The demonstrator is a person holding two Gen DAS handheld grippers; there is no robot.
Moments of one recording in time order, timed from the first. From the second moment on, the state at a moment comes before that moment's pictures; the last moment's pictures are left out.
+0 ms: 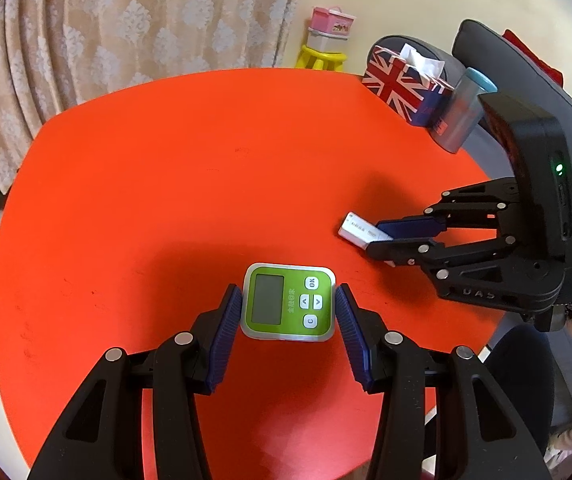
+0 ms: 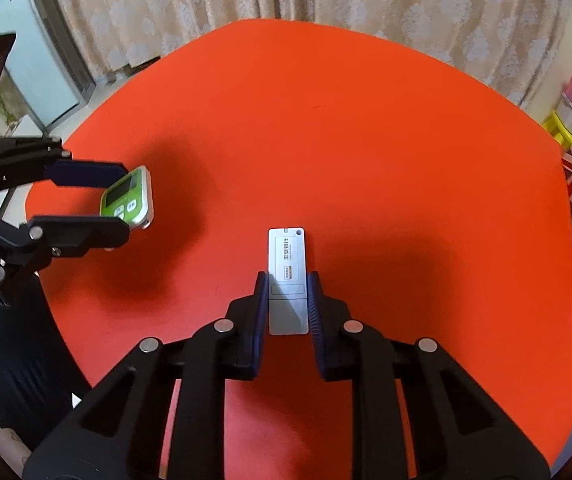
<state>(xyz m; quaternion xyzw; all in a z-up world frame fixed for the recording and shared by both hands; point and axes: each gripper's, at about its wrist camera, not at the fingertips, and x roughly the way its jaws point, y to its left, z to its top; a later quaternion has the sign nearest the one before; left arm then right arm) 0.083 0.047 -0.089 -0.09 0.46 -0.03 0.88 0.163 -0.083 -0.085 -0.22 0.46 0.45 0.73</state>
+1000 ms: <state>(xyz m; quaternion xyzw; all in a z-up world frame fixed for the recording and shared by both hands) -0.015 -0.046 -0.038 -0.06 0.41 -0.07 0.91 0.031 -0.216 0.010 -0.15 0.39 0.46 0.78</state>
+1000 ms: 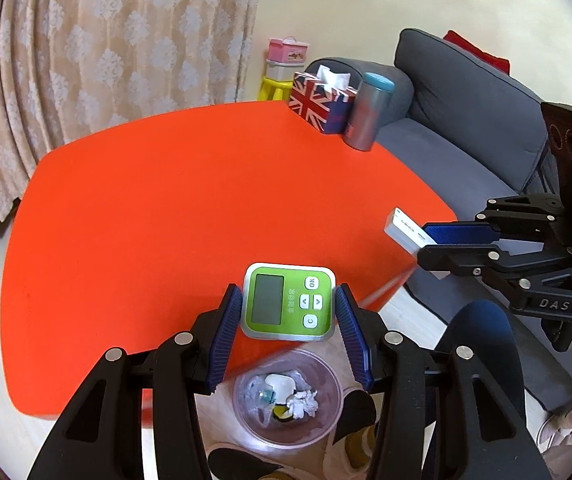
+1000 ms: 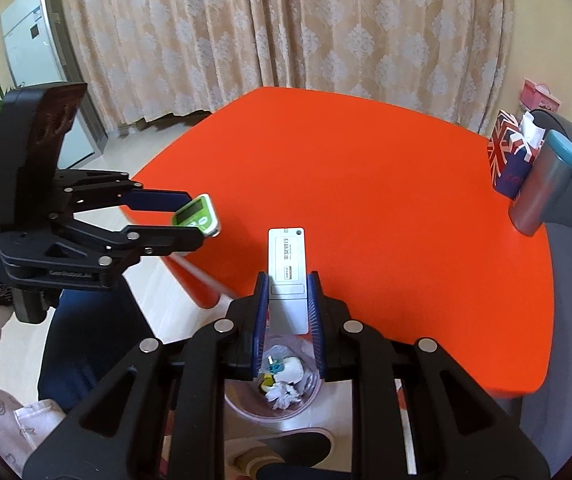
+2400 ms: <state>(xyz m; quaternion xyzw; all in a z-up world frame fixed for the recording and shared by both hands) -0.045 -0.060 -0.069 -0.07 0.42 -0.08 0.90 0.005 -0.232 -0.036 -0.11 0.42 0.46 0.77</state>
